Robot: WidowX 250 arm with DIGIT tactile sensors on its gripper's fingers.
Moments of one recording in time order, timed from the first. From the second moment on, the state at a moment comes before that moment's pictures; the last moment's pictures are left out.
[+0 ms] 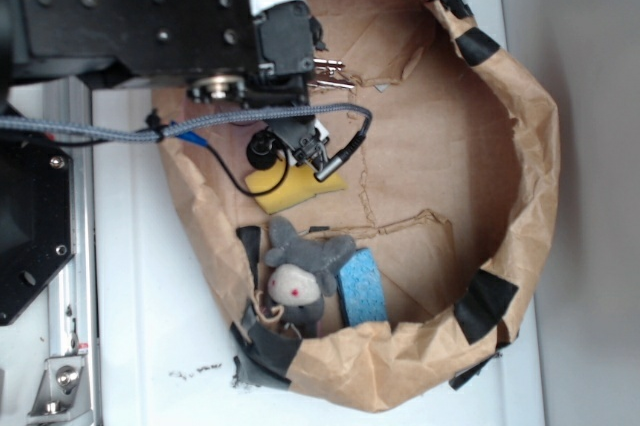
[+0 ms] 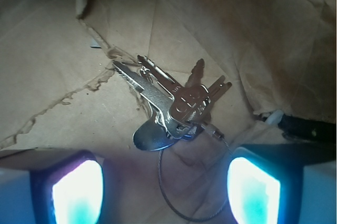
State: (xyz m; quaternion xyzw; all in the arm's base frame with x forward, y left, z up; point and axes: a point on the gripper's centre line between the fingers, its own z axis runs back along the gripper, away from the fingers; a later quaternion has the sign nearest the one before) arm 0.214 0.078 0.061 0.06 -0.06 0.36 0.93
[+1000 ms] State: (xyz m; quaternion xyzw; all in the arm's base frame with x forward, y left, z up) arm 0.208 0.089 0.032 0.05 -0.01 0.25 0.97
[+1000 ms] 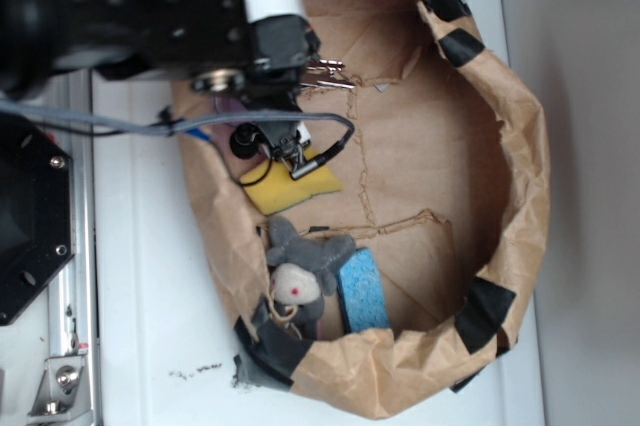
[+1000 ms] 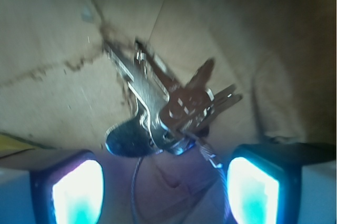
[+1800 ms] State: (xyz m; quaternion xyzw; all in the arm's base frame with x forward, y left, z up) arm 0.204 0.089 0.006 0.04 0.03 0.23 0.97
